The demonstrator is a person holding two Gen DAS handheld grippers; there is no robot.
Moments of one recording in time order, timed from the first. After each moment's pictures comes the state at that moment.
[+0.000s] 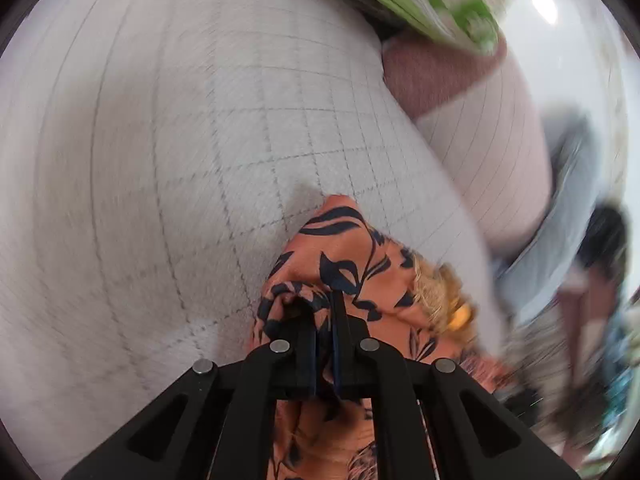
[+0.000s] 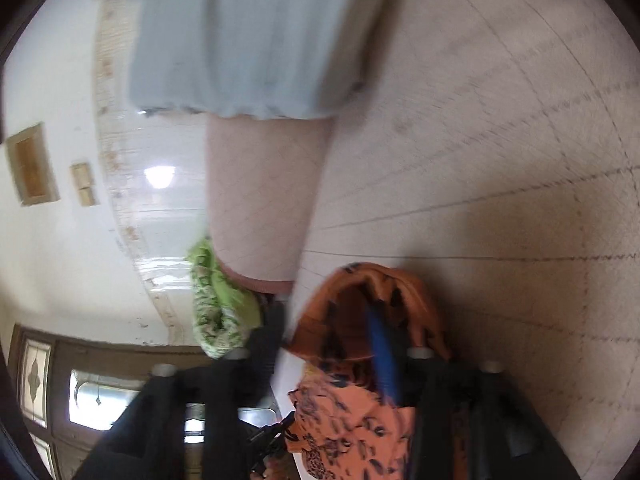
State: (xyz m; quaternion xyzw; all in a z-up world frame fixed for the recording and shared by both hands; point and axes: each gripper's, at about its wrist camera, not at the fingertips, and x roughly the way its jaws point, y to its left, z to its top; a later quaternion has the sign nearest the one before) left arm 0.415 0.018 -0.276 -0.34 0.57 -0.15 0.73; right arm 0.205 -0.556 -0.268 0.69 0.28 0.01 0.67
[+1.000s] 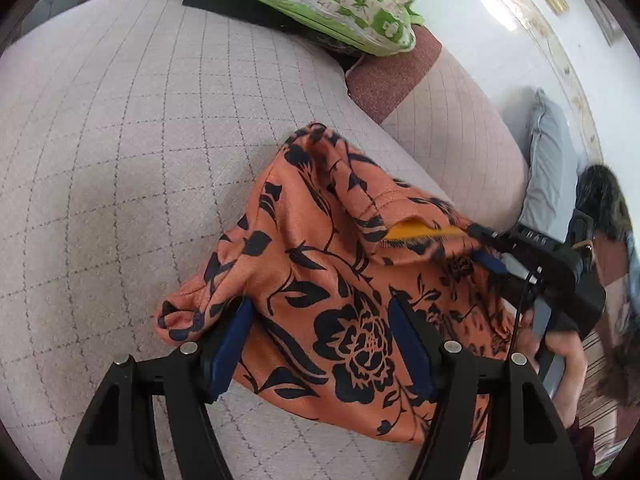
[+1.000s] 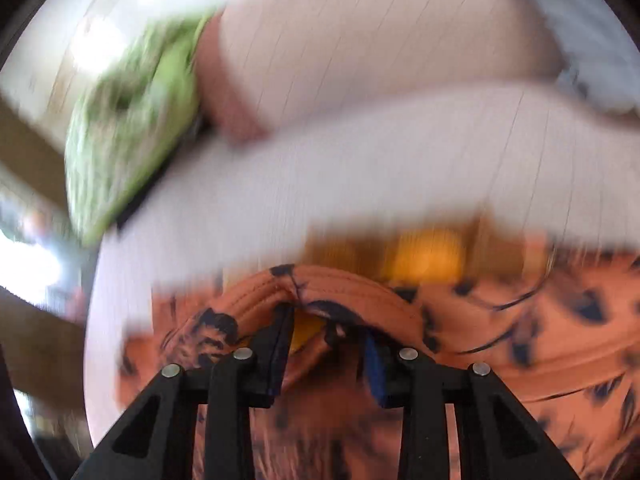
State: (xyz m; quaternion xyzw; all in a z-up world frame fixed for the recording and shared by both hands) left arm 0.277 0.006 -0.247 -0.27 0.49 -0.13 0.82; right arm 0.389 -0.298 -0.186 0.31 0.44 -0.05 0.84
